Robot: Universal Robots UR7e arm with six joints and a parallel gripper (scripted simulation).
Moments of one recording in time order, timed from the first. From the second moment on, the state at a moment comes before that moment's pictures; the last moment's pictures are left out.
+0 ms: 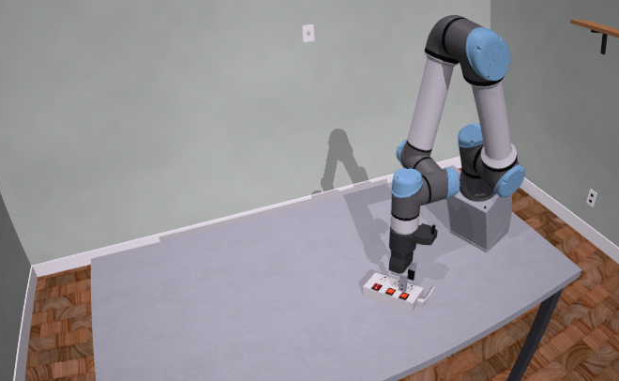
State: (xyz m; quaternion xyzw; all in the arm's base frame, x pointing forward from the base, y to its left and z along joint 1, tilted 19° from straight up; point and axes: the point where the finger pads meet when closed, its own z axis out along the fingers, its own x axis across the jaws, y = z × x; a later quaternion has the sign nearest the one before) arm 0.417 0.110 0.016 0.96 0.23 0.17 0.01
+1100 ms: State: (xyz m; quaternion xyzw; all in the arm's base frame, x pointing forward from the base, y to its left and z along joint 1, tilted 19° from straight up) arm 0.392 0.106 0.092 0.96 0.23 0.17 0.01
